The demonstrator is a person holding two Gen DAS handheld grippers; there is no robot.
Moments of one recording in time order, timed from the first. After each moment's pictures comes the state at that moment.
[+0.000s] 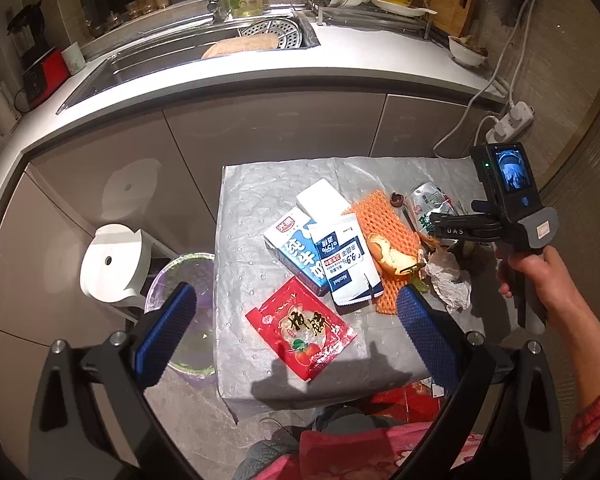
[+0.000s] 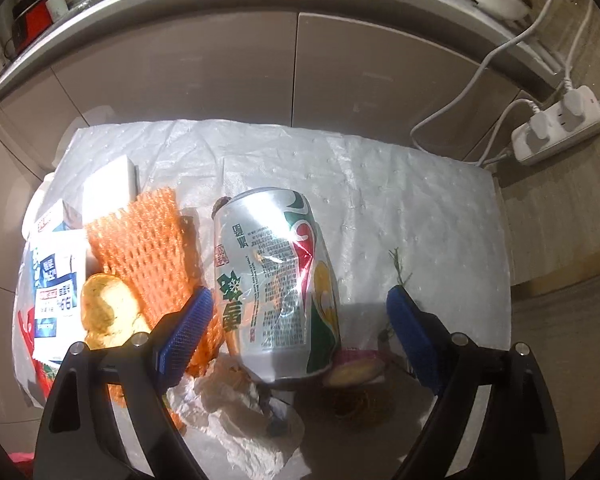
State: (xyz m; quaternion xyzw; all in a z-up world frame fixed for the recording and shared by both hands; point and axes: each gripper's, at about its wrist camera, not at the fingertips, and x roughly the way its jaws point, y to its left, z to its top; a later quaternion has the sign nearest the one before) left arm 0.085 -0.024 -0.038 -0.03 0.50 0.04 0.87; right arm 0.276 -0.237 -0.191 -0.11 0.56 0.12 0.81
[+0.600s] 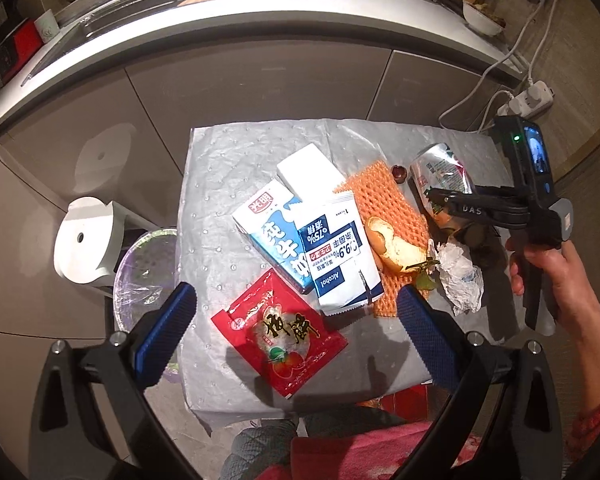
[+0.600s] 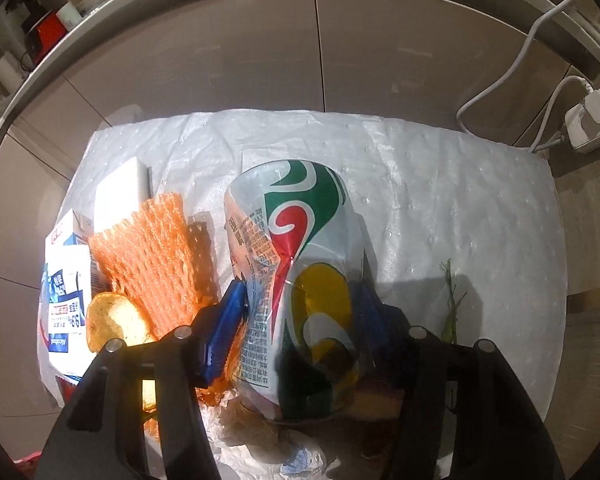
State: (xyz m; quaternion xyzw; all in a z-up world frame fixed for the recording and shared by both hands) left arm 0.140 -0.031 -0.102 -0.05 0.56 0.01 0.83; right arm 0.289 -0.255 -0.205 -0.05 0.57 0.18 0.80
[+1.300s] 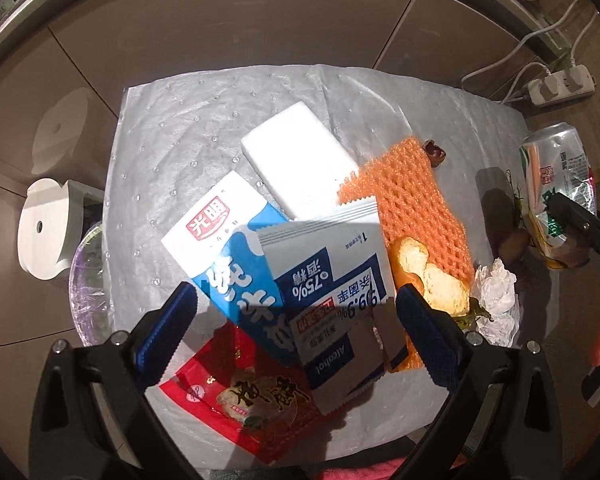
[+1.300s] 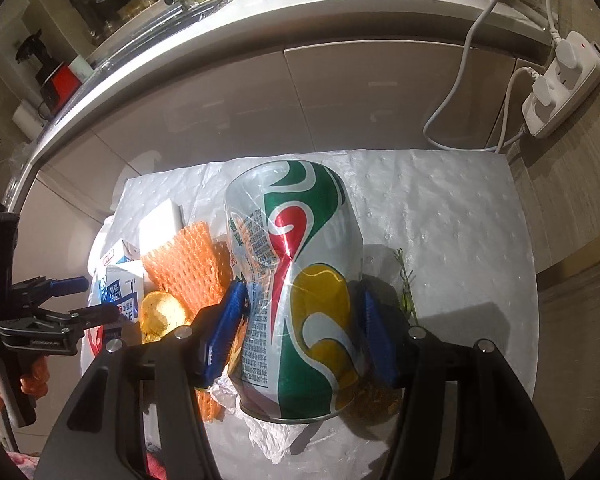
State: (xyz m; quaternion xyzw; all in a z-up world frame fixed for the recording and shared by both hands) left arm 0.223 -0.033 -0.193 -0.06 0.64 -0.02 0.77; right arm 0.259 -0.301 -0.149 0.02 0.54 0.19 0.82
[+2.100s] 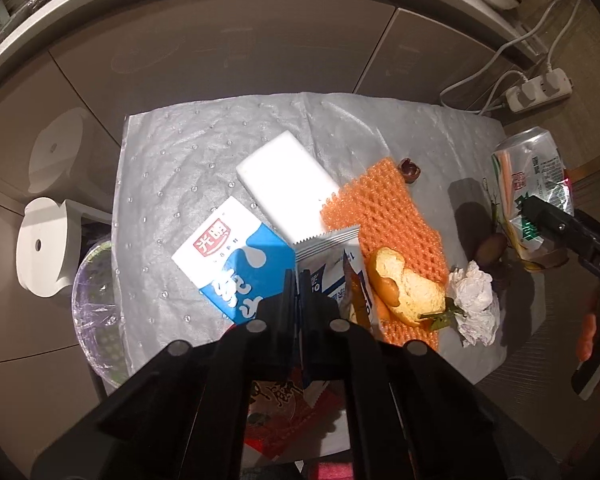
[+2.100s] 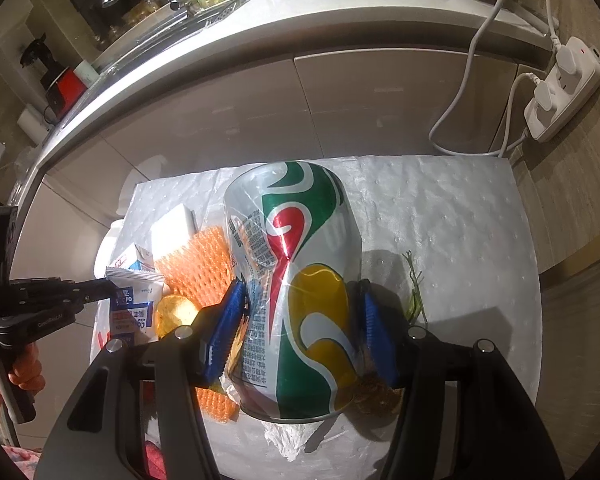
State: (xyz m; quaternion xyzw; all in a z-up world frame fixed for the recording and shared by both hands) left arm 0.216 -0.029 -0.159 -0.07 0.61 -0.04 0.79; right arm 0.255 -0.288 -0.136 0.02 0.53 0.20 0.83
